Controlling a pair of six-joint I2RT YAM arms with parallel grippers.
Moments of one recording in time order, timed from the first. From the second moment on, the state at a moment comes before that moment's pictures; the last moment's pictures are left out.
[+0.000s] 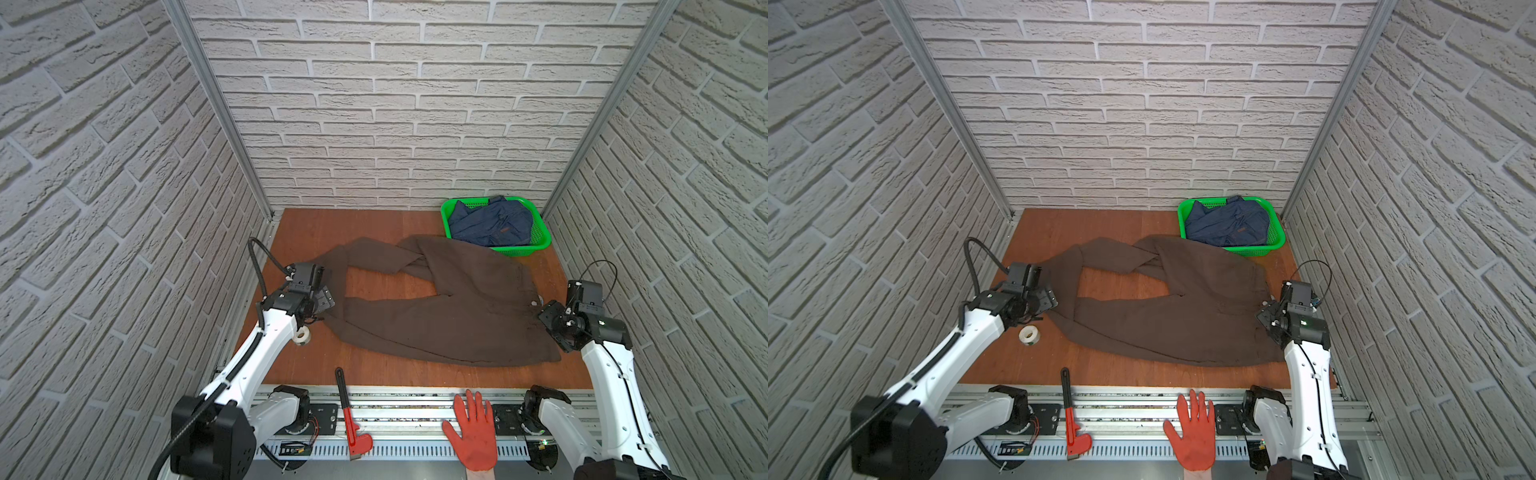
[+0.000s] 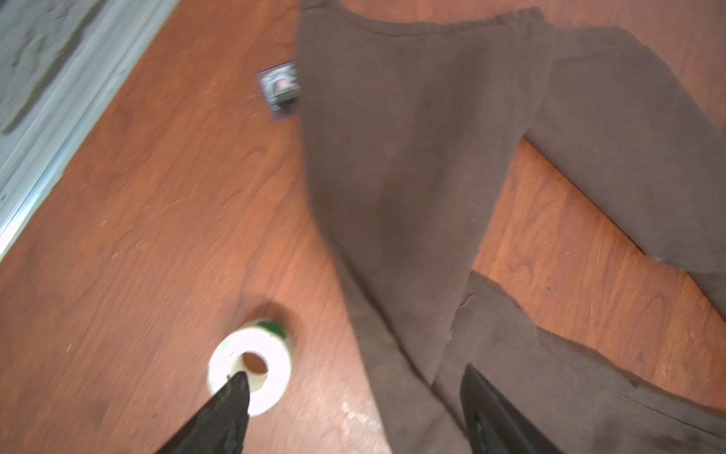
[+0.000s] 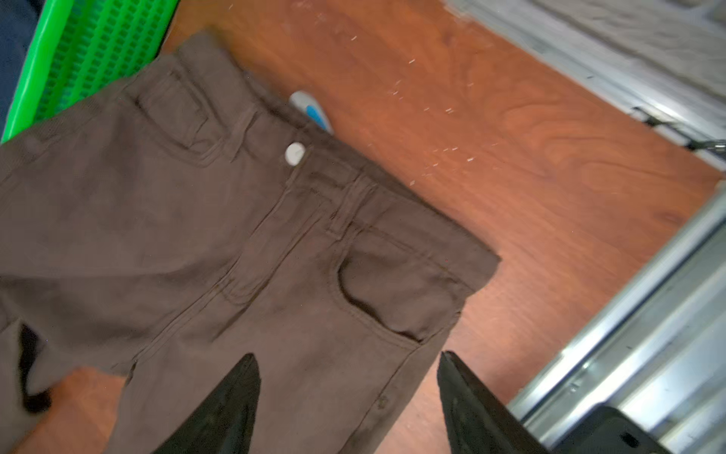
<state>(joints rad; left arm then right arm) -0.23 1.17 0.86 -0.75 -0.25 -0.63 -0.27 0.87 0.81 -1.03 0.06 0.75</state>
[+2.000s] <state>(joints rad) 0.17 1.88 1.30 -0.58 0.02 -0.40 -0.02 1.29 0.73 -0.73 0.00 0.67</state>
